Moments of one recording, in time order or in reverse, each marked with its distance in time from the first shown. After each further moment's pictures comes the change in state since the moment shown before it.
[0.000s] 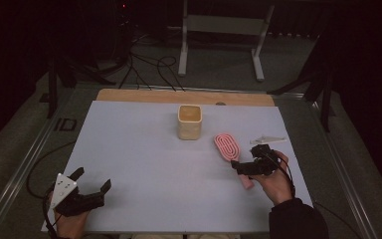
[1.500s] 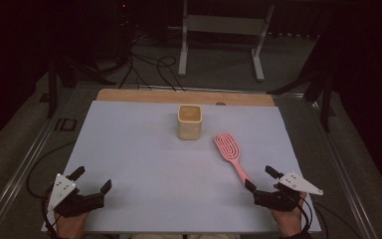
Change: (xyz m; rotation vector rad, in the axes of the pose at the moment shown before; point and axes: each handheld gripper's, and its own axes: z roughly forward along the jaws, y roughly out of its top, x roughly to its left) left arm -0.003 0.005 -0.004 -0.037 -0.033 0.014; right arm 0.001 -0.098 -0.041 -0.468 0.054 -0.004
